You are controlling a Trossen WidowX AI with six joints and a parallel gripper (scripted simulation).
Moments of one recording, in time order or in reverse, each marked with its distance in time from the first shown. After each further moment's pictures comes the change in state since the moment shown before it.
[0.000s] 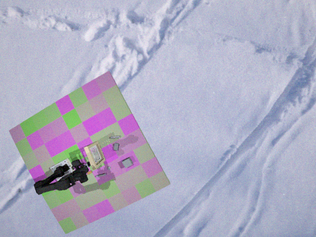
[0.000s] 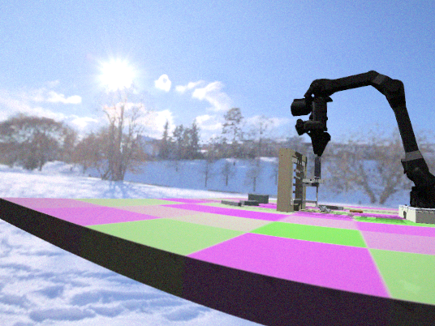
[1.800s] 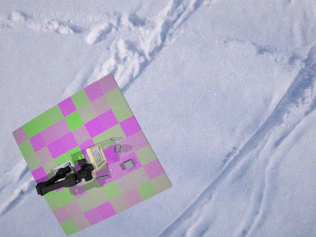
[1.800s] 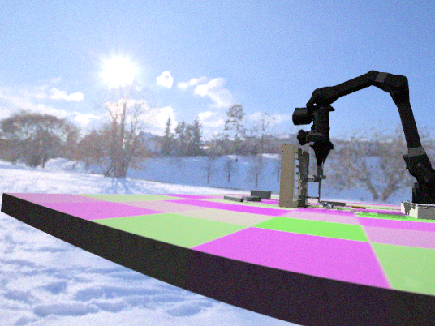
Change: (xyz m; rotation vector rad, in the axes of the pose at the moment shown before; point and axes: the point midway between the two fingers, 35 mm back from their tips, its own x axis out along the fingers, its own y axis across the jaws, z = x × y) arm 0.053 -0.001 -0.002 0.013 0.016 -0.024
